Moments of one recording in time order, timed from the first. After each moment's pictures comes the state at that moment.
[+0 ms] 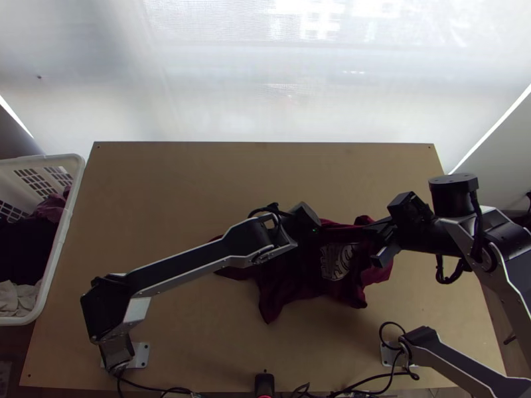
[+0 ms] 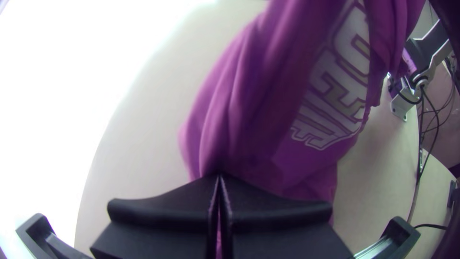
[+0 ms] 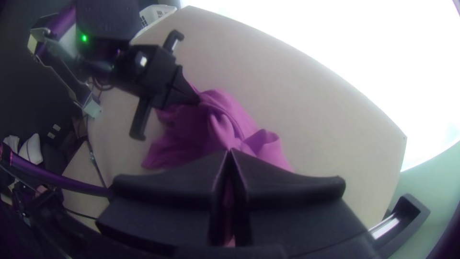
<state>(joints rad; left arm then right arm) -1.04 1.88 1.75 -0.75 -0.24 0.21 0.37 1.06 1.35 -1.16 -0.33 -0.26</state>
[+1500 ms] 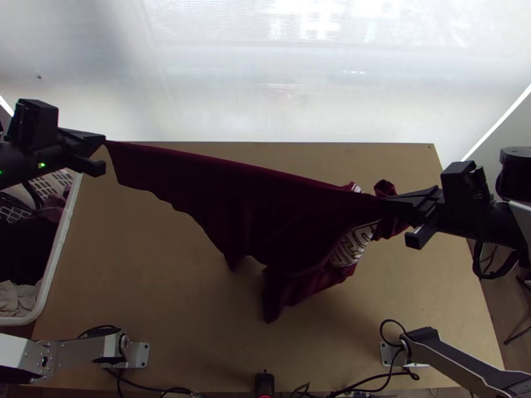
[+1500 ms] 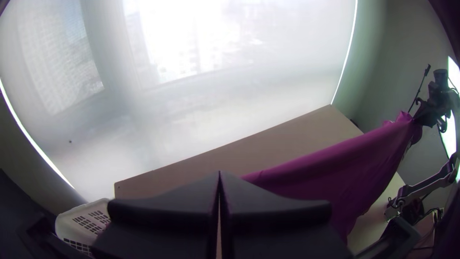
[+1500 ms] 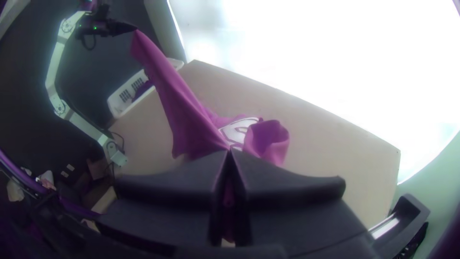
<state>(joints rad) 0.10 1.37 2.06 -1.23 0.31 0.31 0.24 1.14 1.78 -1.32 -0.47 -0.17</state>
